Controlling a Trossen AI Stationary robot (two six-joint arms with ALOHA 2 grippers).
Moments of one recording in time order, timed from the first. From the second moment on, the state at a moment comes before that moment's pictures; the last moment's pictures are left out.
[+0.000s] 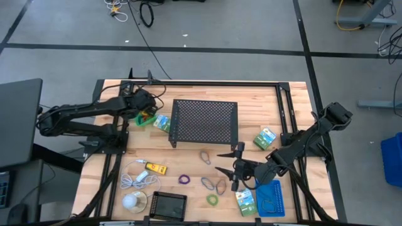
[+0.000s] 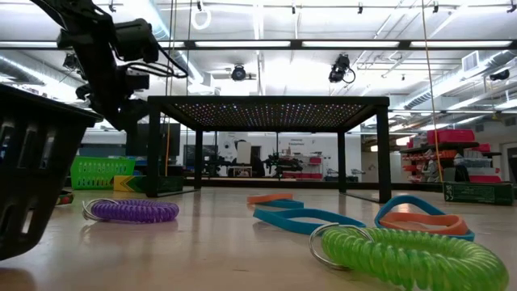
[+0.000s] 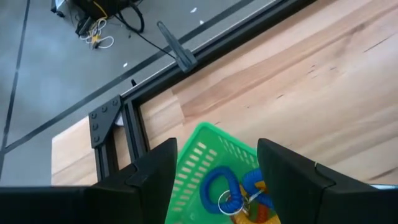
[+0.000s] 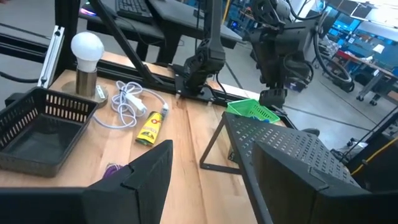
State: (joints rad) left arm 0.42 1.00 0.60 -0.68 -0.79 -0.43; right arm 0.64 1.48 0.89 0.28 0.83 -0.11
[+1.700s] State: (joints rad) left arm -0.22 0.83 0.60 -0.09 -0.34 0.03; right arm 0.49 1.77 1.07 -0.36 0.04 0.44
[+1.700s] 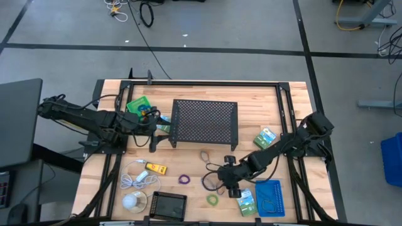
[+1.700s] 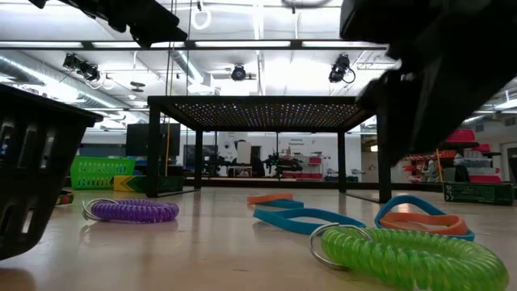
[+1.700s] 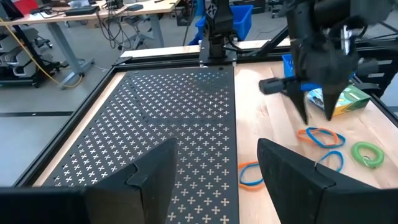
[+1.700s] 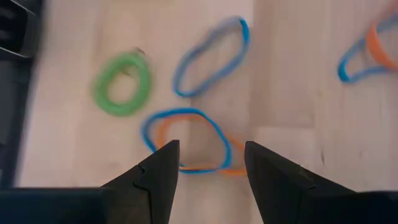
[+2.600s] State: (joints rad) left arm -0.22 0.83 0.60 -0.10 -0.33 0.04; right arm 0.47 1.85 1.08 -0.40 0.06 0.49
